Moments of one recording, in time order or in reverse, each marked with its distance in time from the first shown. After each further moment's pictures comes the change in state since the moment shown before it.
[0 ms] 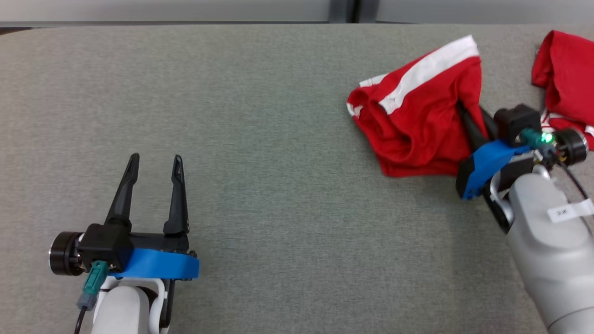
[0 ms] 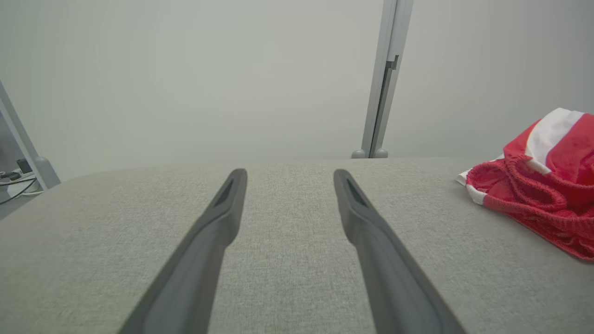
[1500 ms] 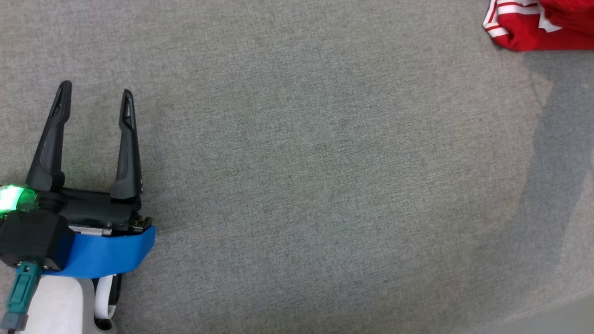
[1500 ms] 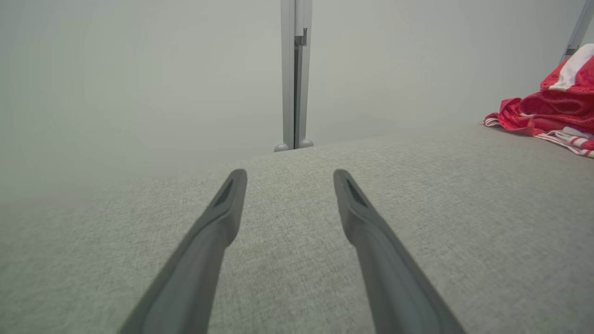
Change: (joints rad) left arm -0.046 0.151 0.000 -0.382 0.042 0.018 0.092; right arm -0.506 -0.357 0.127 0.232 0.135 0.000 0.053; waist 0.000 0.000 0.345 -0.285
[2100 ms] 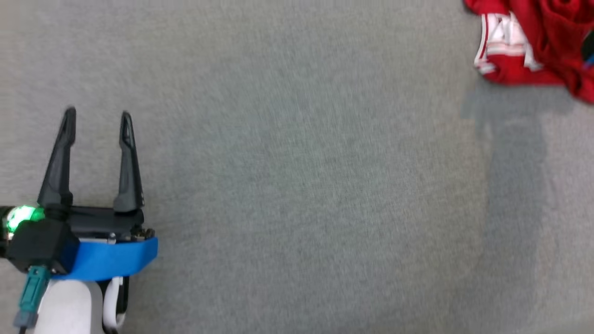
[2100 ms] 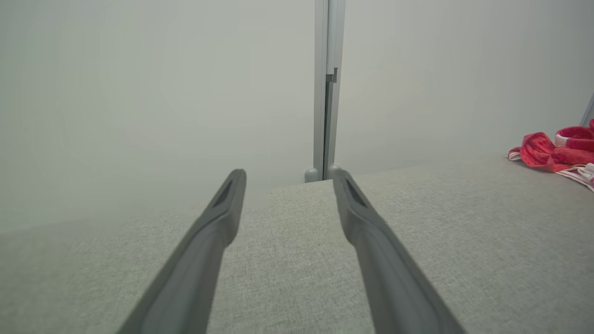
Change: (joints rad) left arm 0.028 -0.016 0.008 0.091 -0.038 0.030 -0.049; right arm 0.139 0.138 -0.216 -0.237 -0.149 0.000 -0.059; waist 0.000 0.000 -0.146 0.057
